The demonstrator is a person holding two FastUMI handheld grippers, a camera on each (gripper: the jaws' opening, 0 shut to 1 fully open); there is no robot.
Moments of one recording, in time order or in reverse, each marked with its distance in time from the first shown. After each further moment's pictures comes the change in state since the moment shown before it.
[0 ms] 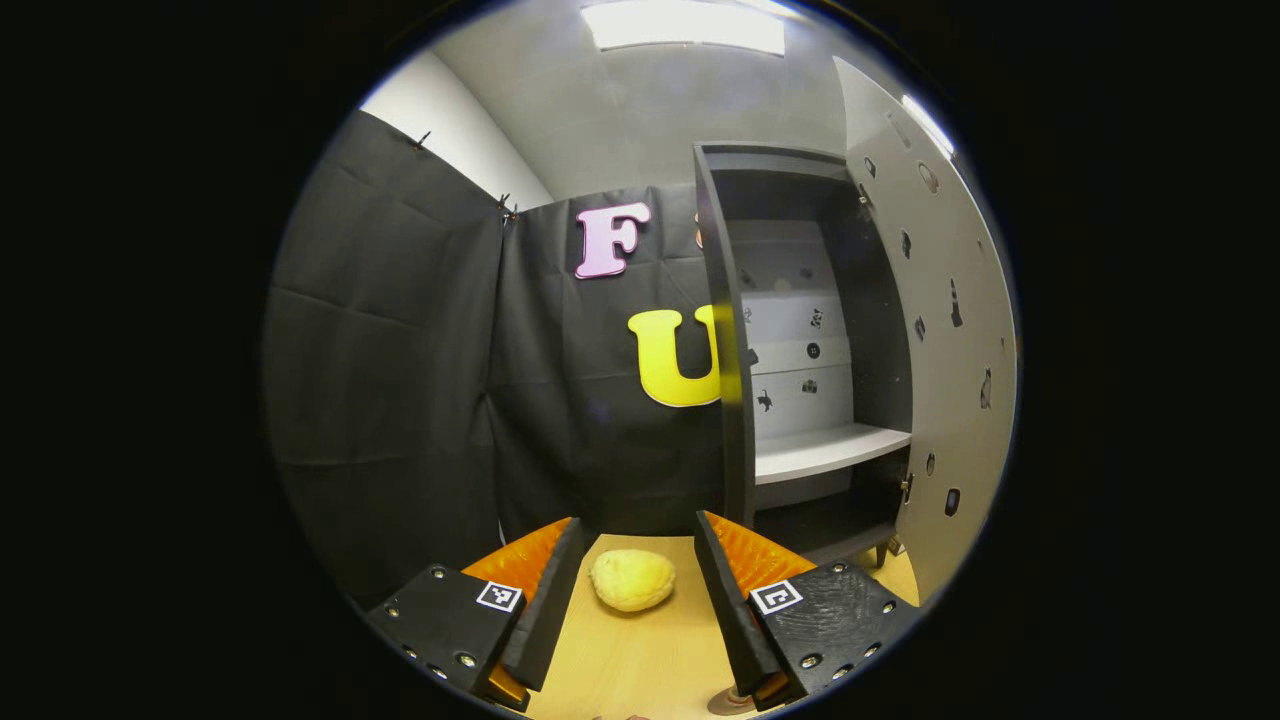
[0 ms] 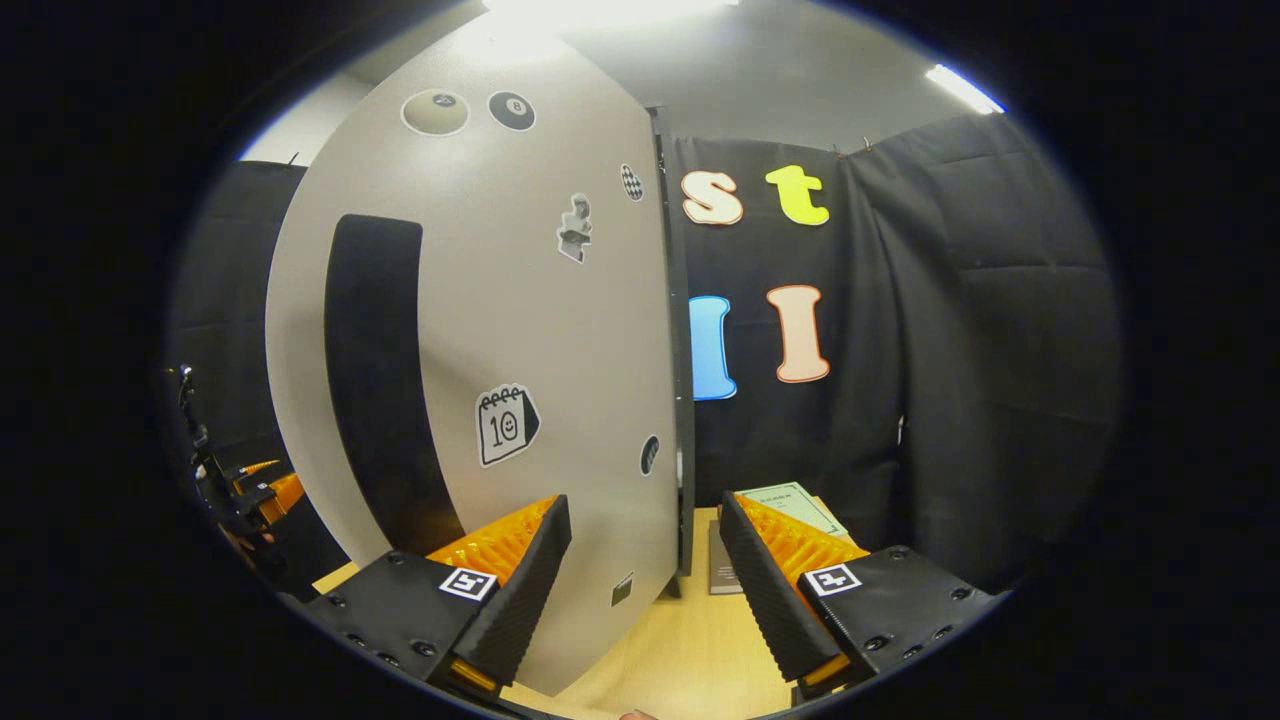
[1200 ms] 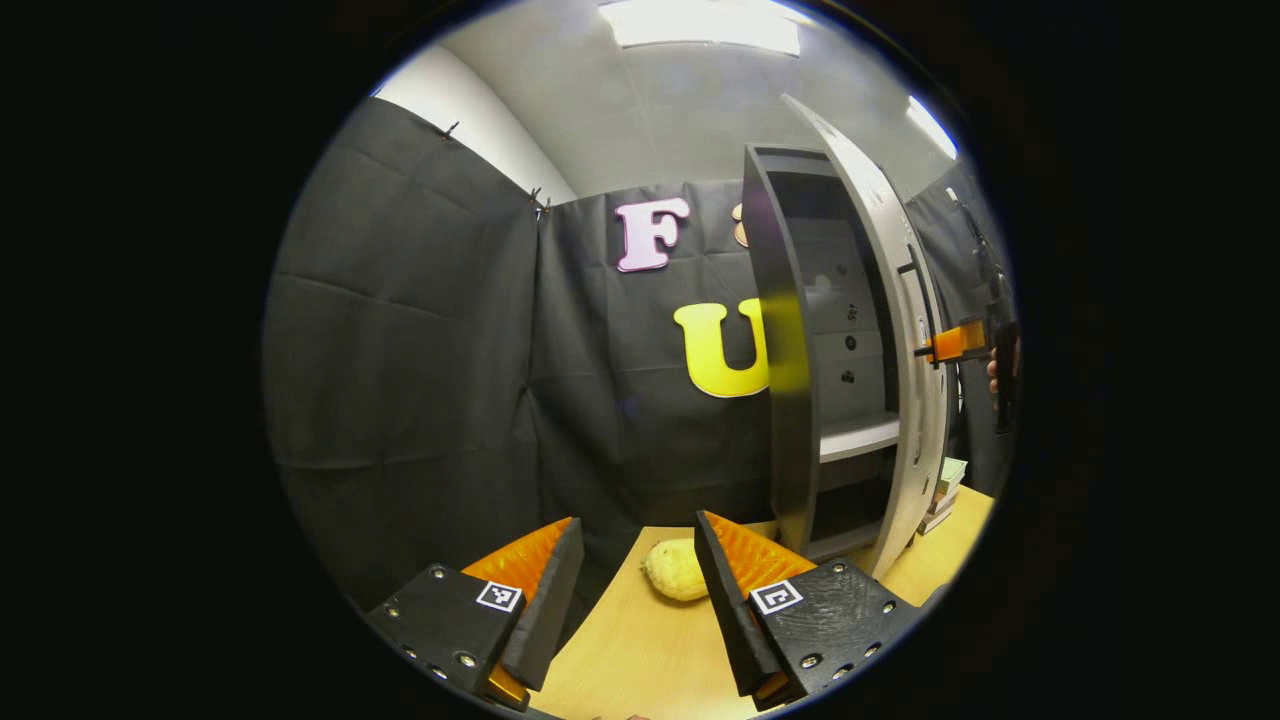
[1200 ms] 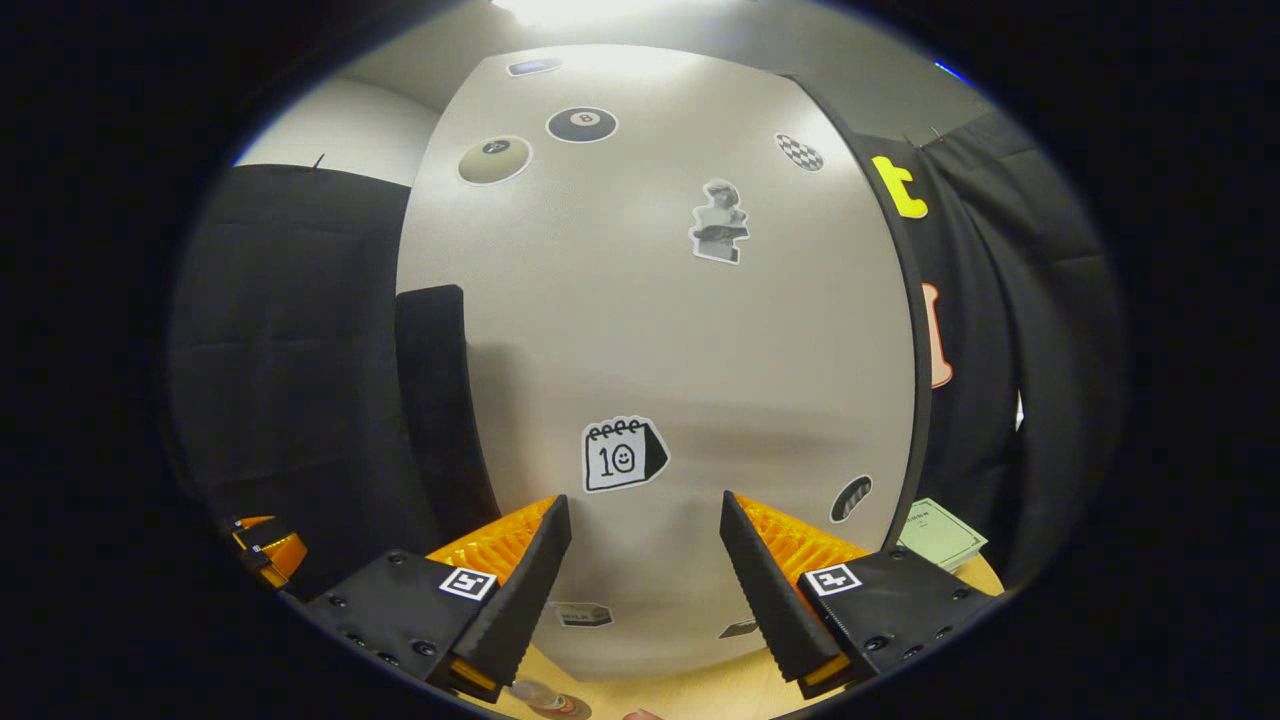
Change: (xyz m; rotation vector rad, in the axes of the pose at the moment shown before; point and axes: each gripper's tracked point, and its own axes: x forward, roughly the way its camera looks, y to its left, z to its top) left arm -0.025 0.109 -0.011 -0.003 0.020 0.073; right arm 0.113 0.175 0.020 0.041 -0.044 0.168
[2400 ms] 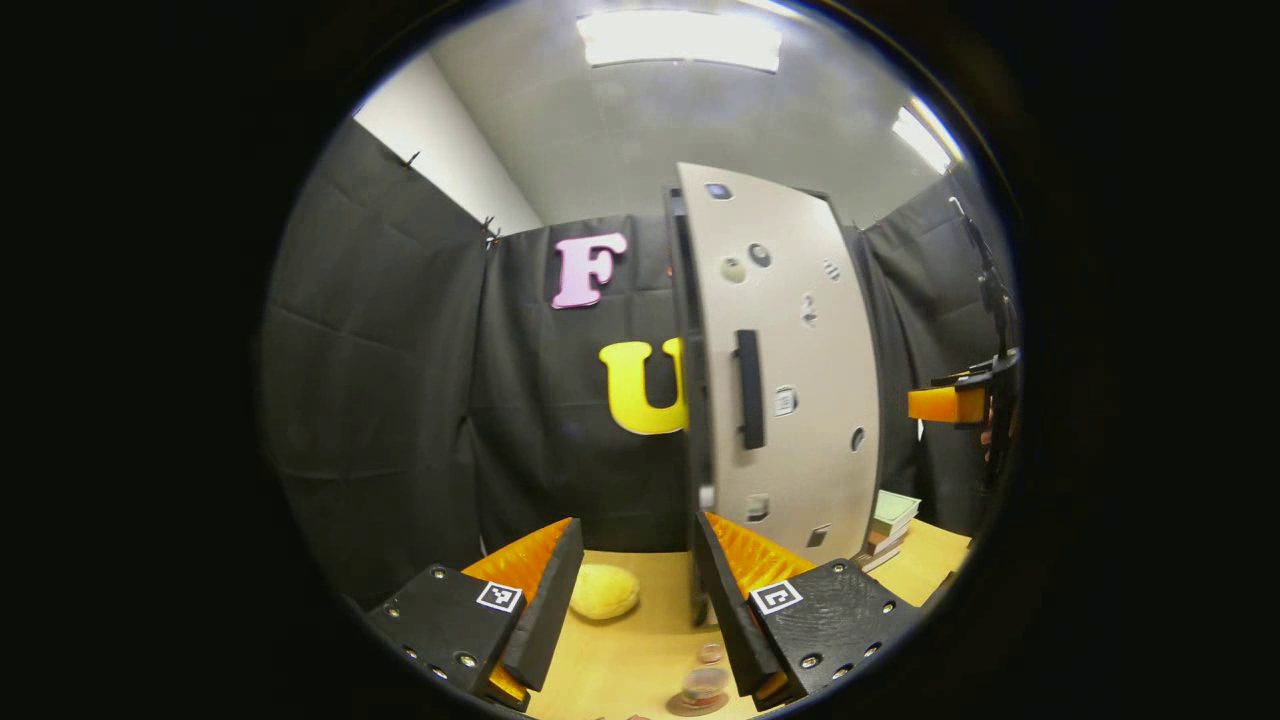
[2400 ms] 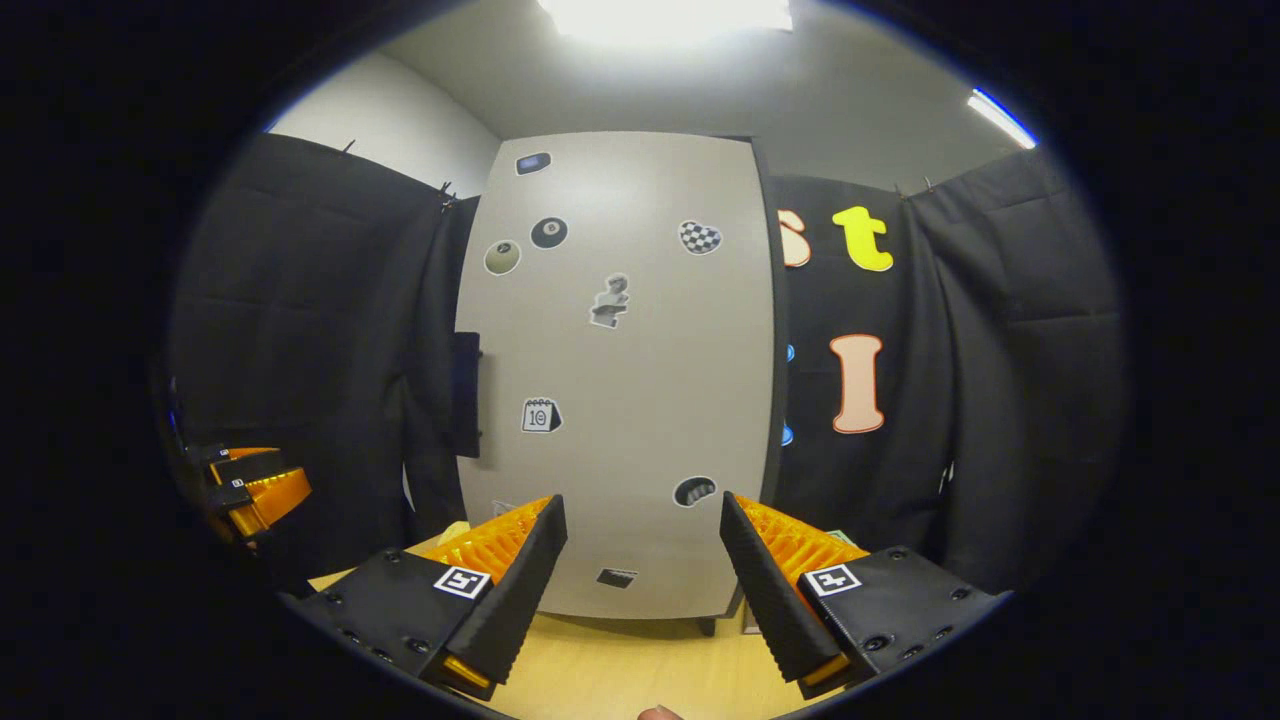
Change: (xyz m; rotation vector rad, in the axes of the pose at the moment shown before) left arm -0.054 -0.201 0.089 0.000 -0.080 -0.152; right arm -0.350 -0.177 0.020 -0.141 -0.061 -0.059
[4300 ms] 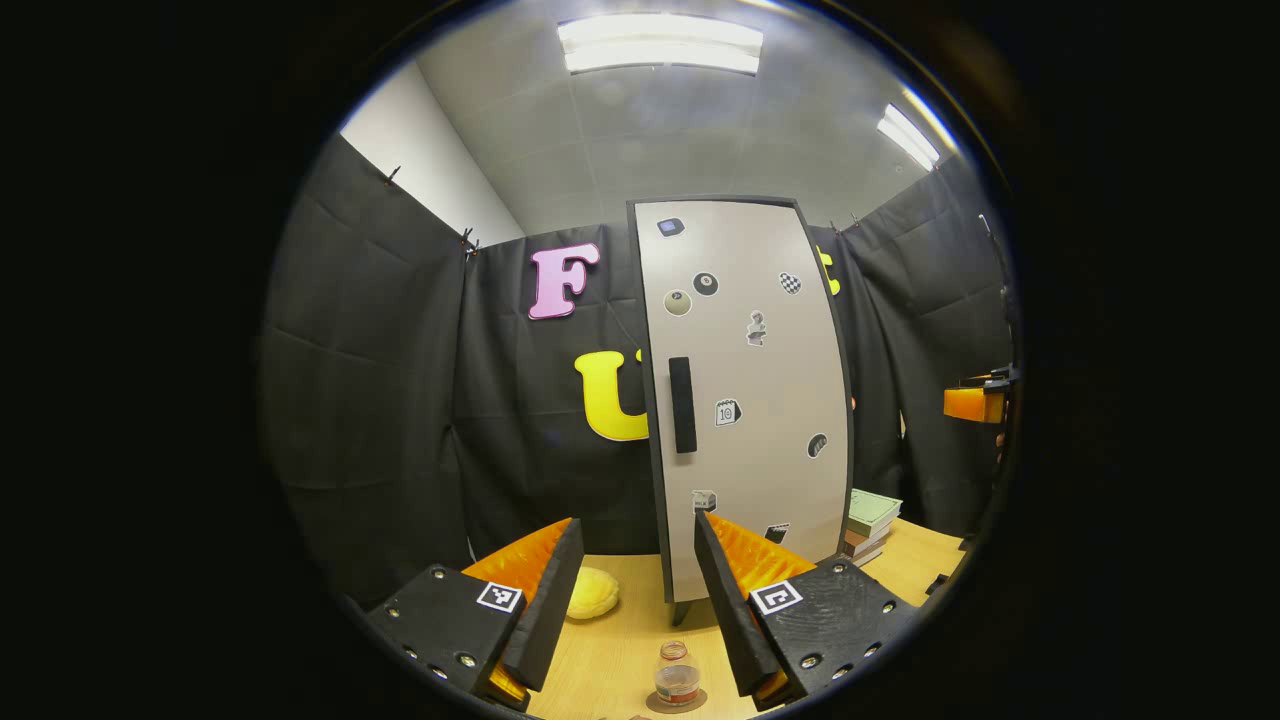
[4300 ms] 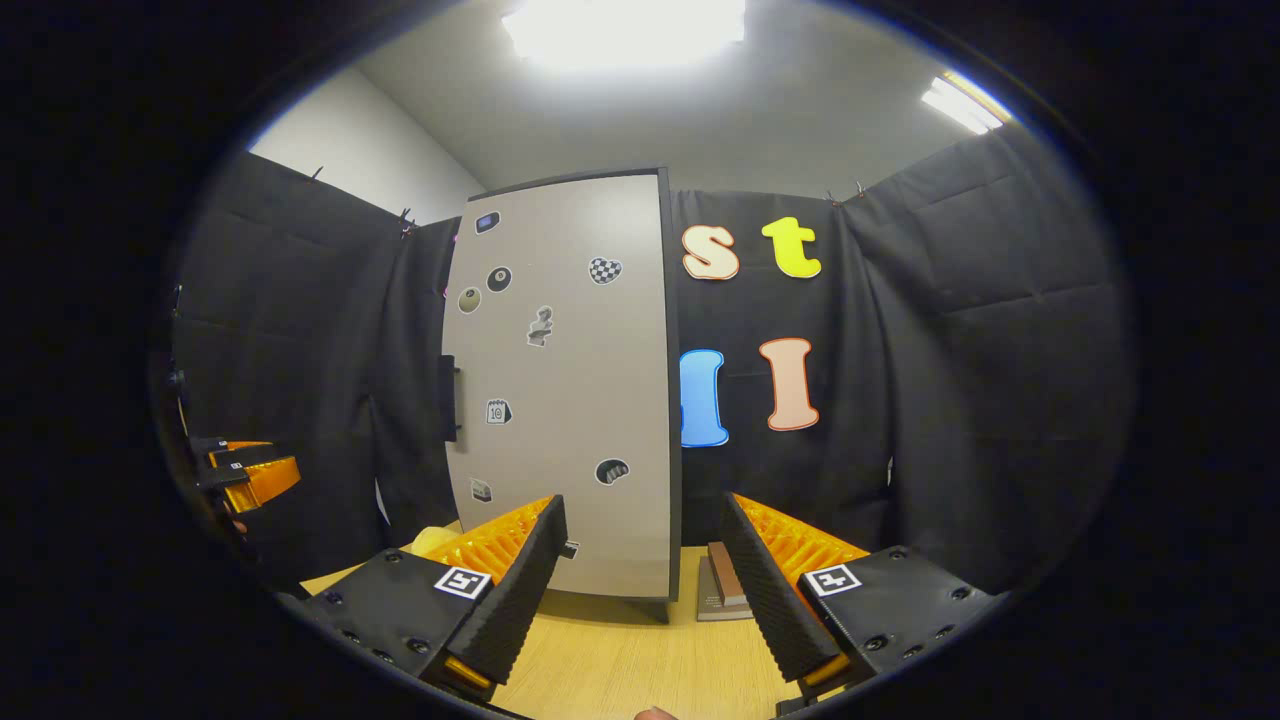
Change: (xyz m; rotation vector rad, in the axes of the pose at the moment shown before) left arm -0.019 -0.019 0.007 0.013 -0.004 -0.032; right arm -0.096 -0.057 -0.016 0.051 -0.029 -0.087
